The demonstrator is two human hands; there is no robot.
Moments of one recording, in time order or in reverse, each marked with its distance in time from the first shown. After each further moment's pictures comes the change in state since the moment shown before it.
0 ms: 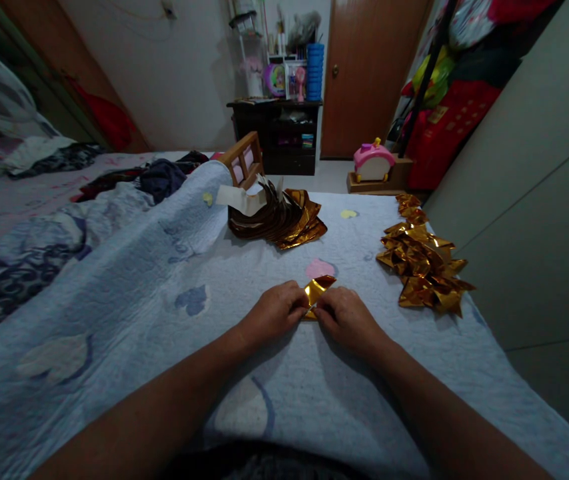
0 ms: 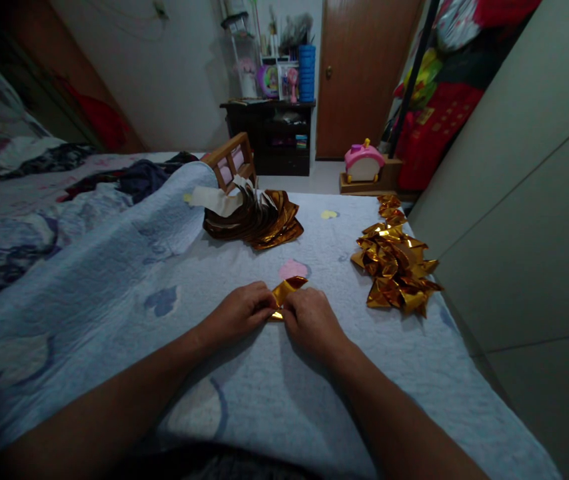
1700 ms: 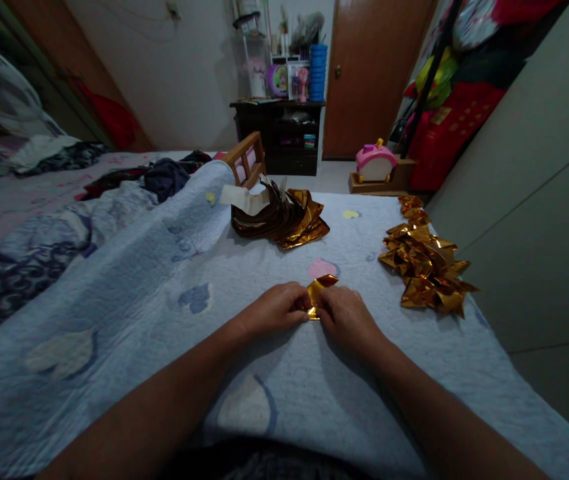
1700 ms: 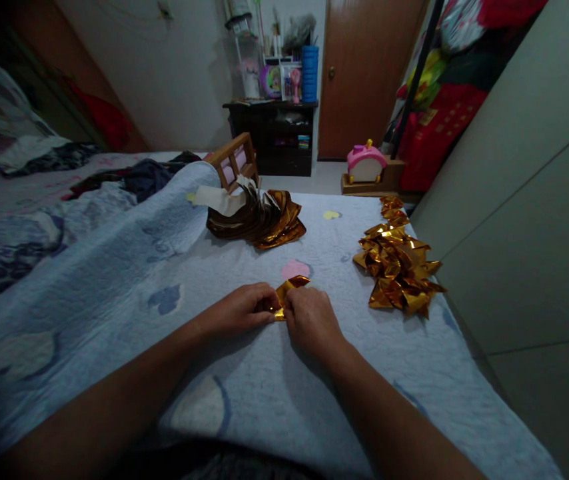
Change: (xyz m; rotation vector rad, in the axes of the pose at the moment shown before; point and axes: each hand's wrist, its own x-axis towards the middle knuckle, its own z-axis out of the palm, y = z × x) left_hand 0.005 -0.004 -0.010 -0.074 -0.165 -0.014; right_hand 0.004 -0.014 -0.006 -0.164 -0.098 0.127
